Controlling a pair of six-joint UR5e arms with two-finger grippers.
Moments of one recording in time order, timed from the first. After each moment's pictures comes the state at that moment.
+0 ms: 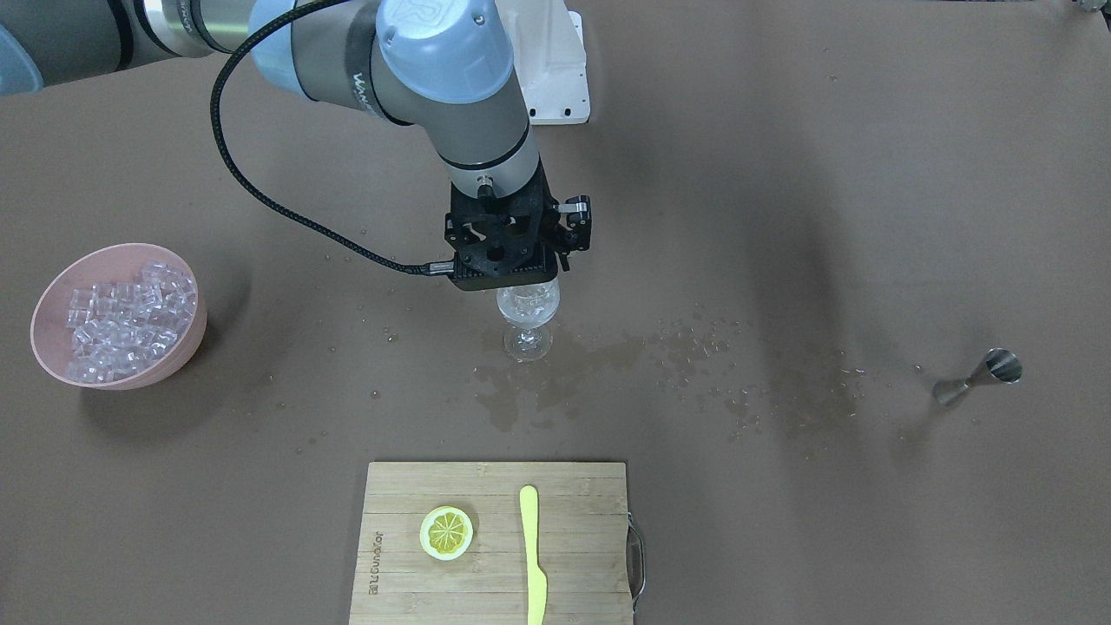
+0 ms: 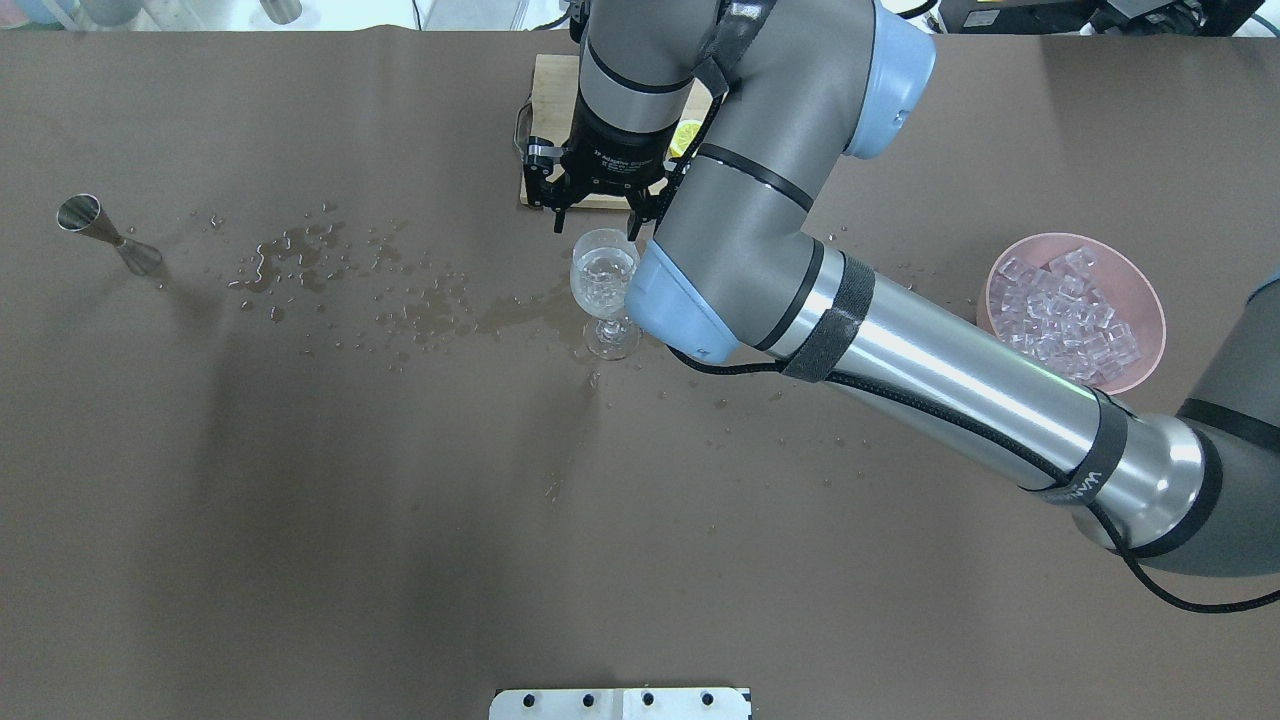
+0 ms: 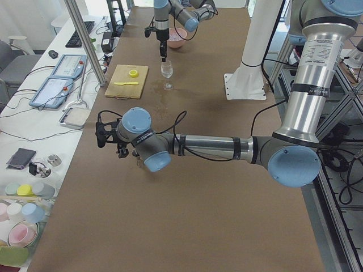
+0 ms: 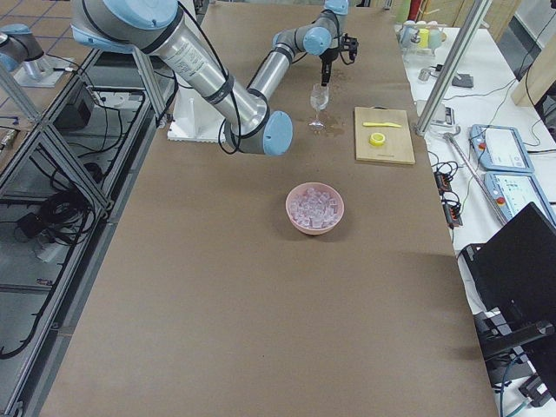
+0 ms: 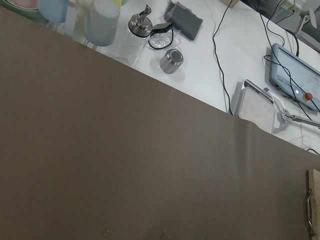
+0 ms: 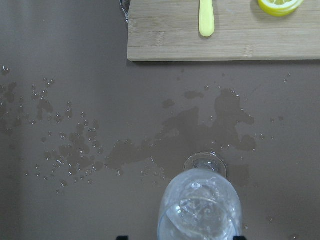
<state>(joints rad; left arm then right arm) -1.49 -1.76 -1.41 -2.52 -2.41 -1.11 0.72 -0.56 1.49 -1.66 2.15 1.12</state>
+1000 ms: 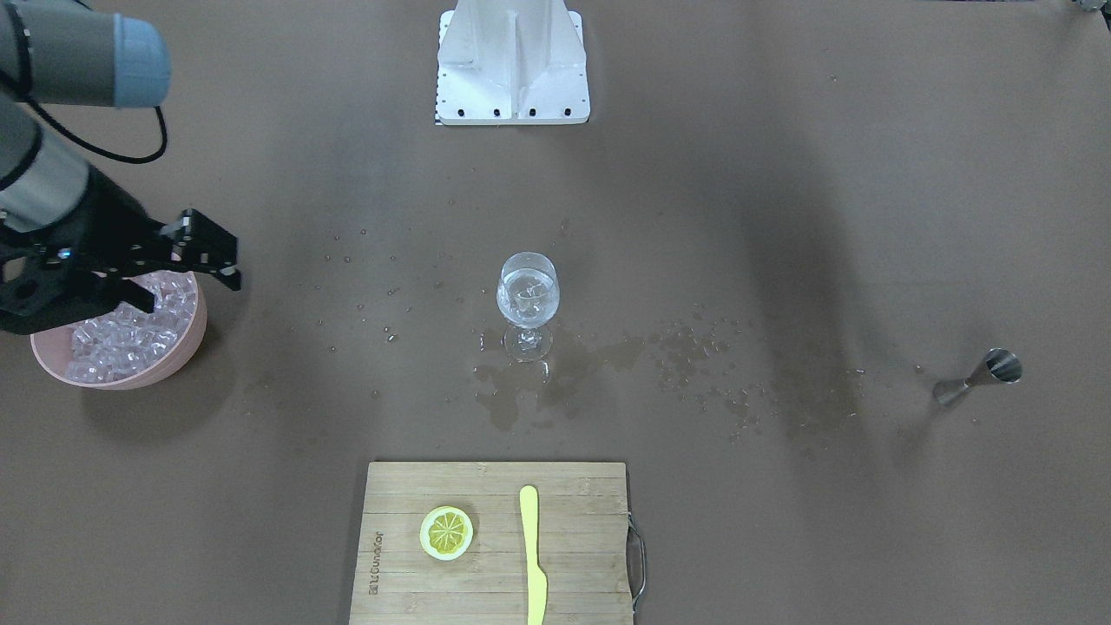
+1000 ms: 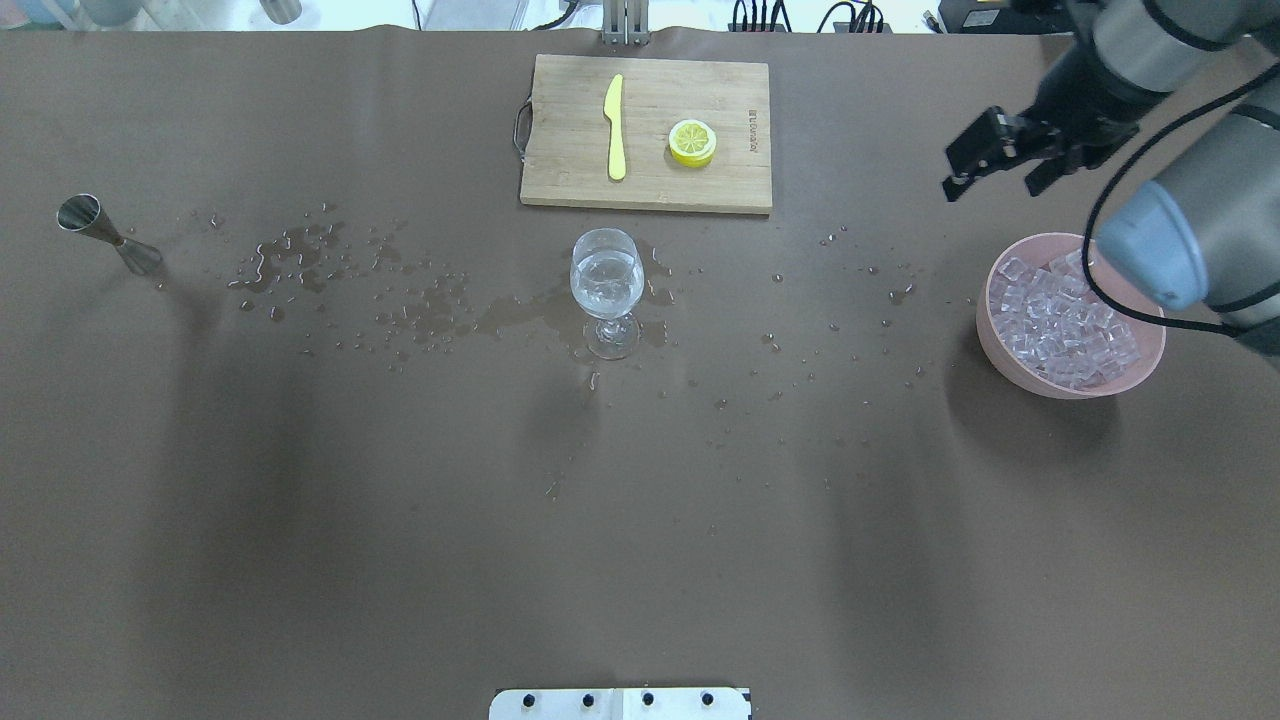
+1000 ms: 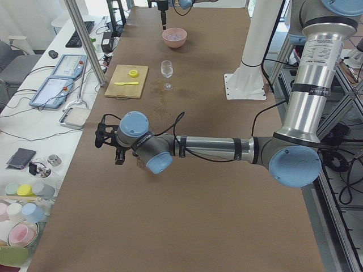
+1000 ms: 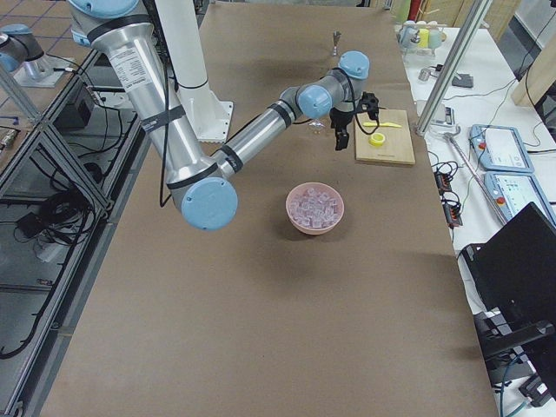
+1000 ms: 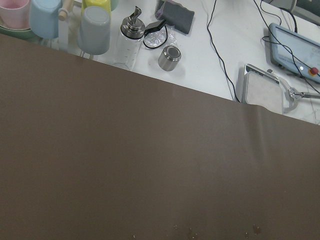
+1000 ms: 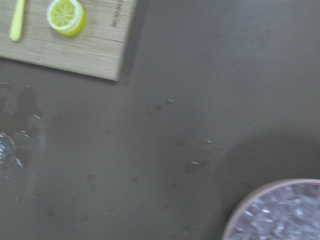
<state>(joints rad) -1.50 -1.75 -1.40 -2.37 -2.41 -0.66 1.12 -1.19 1.83 -1.67 2.37 0.48</state>
